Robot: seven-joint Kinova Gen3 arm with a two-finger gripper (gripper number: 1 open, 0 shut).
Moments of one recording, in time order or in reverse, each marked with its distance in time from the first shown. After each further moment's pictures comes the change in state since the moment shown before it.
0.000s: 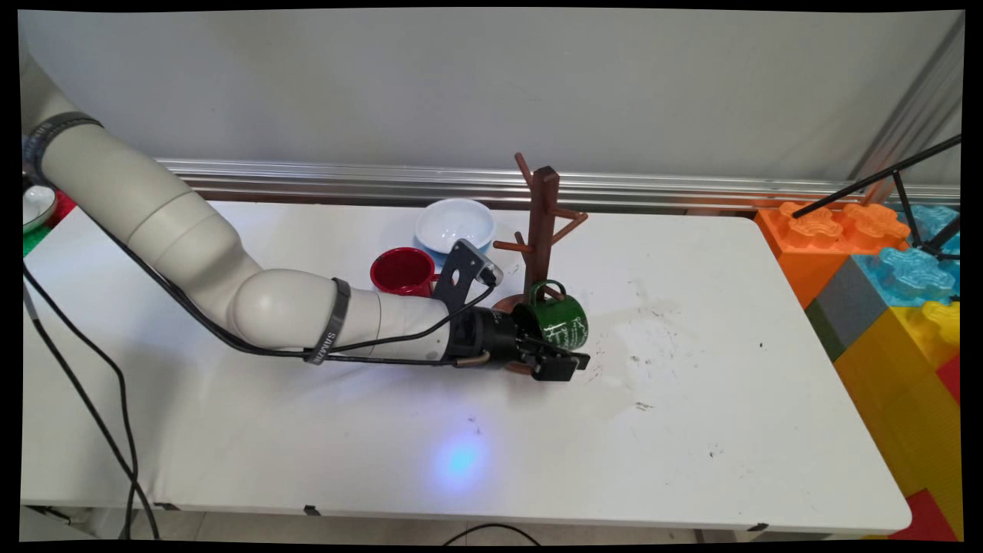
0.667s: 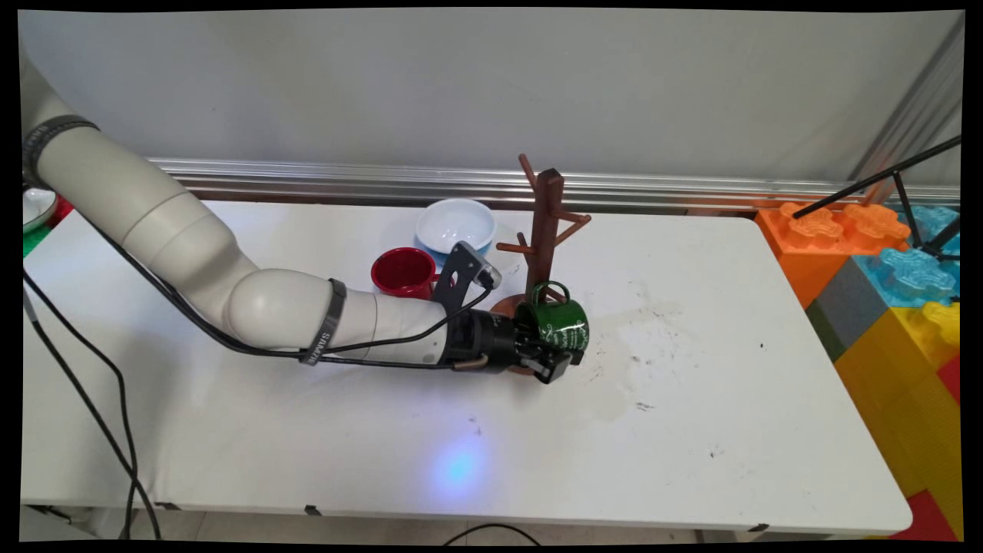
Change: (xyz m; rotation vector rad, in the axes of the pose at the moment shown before) arm -0.002 0.003 -0.004 -0.033 -0.005 -0.002
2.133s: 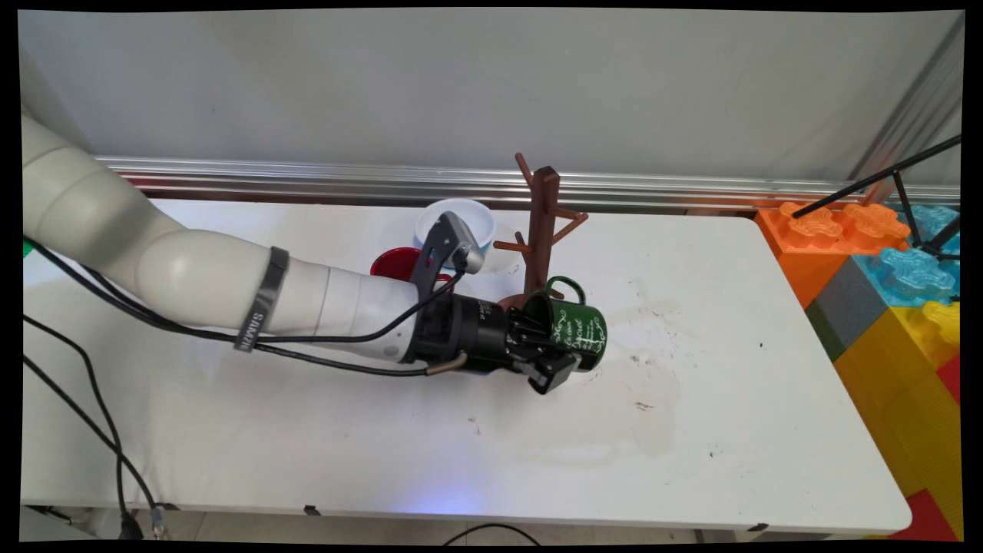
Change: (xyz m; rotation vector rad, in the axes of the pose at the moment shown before) arm 0.038 0.048 -0.062 -0.130 0.020 0.112
